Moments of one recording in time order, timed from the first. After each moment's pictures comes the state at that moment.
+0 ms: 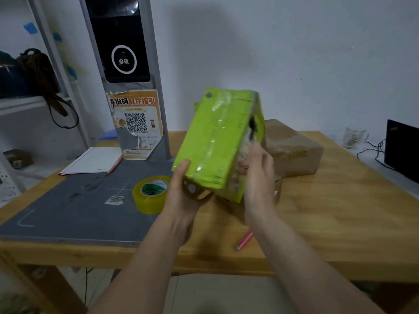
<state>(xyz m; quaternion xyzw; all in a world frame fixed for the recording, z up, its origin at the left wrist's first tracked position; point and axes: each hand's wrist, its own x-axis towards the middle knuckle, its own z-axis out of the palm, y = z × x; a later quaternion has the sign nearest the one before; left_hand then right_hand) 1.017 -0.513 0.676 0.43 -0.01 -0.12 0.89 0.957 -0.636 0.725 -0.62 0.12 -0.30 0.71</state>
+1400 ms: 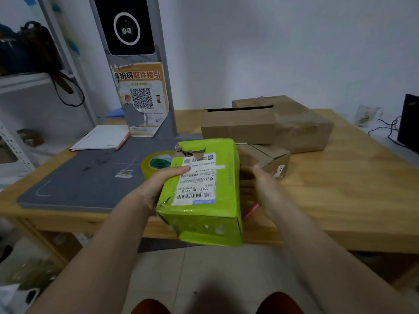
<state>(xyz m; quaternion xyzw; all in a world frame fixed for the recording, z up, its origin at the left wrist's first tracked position) 1.007 -0.430 0.662 0.59 0.00 -0.29 0.75 0.981 -0.675 0.628 -0.68 0.16 -0.02 0.72</state>
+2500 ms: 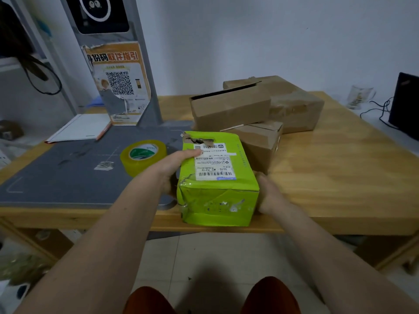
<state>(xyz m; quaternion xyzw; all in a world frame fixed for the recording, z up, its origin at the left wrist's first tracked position) 1.030 -0.501 0.660 0.70 0.08 -0.31 0.64 0.947 -0.716 0.611 -0.95 0.05 -0.02 0.32</state>
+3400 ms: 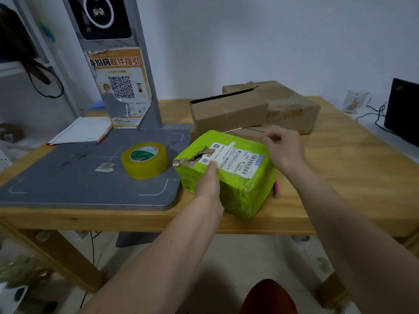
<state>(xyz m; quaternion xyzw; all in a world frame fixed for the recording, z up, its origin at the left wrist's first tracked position) 0.970 -0.593 0.640 0.56 0.25 -0.16 0.78 0.982 -0.753 0.677 -0.87 0.12 -0.29 0.39</state>
